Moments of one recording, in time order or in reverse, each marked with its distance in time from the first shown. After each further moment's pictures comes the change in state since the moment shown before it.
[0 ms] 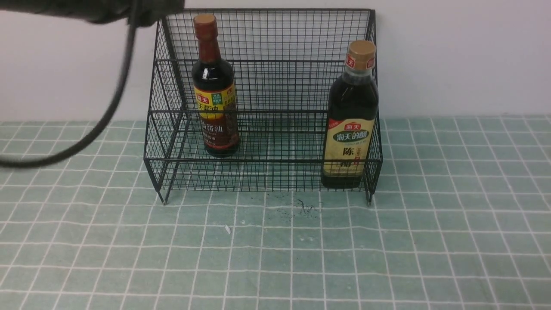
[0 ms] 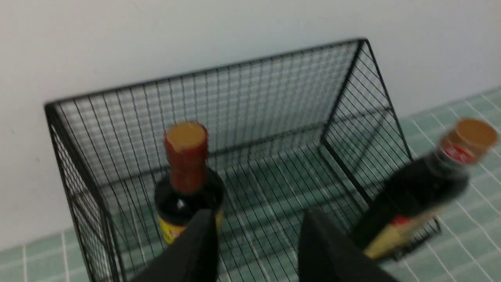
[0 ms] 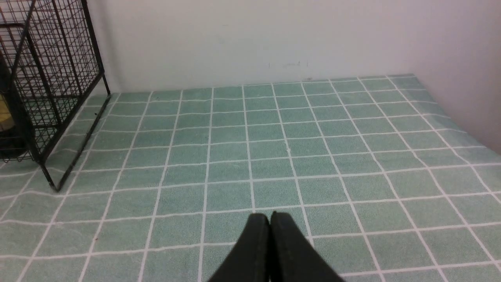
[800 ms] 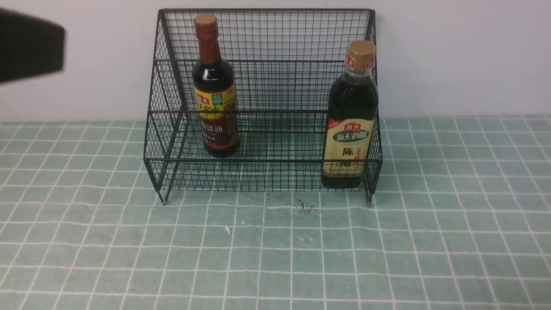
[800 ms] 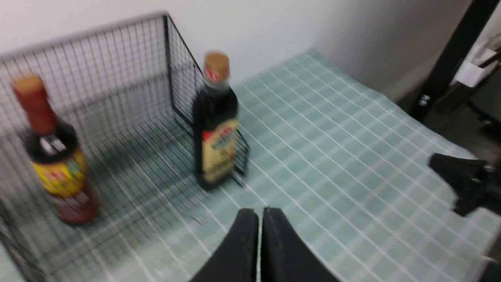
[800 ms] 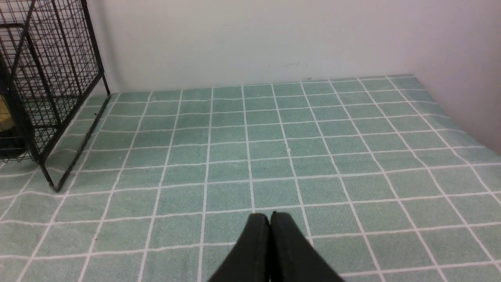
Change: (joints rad) right arm 0.000 0.000 0.000 0.000 0.000 0.000; left arm 0.000 -0.472 0.030 -0.183 0.331 0.122
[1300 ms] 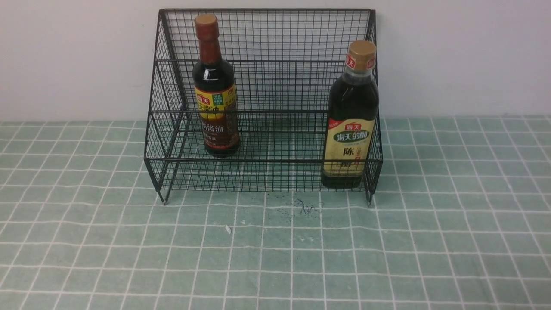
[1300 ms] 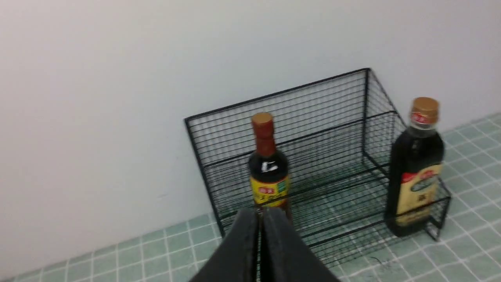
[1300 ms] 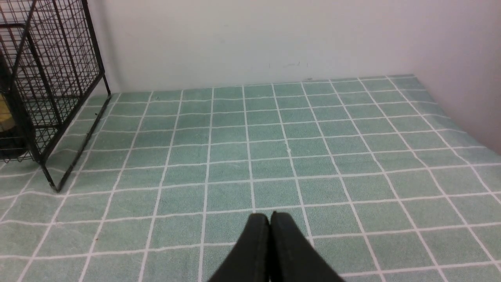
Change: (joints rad) right arm 0.000 0.000 0.000 0.000 0.000 0.000; left arm 0.002 -0.179 0.186 0.510 -0.223 -0.289
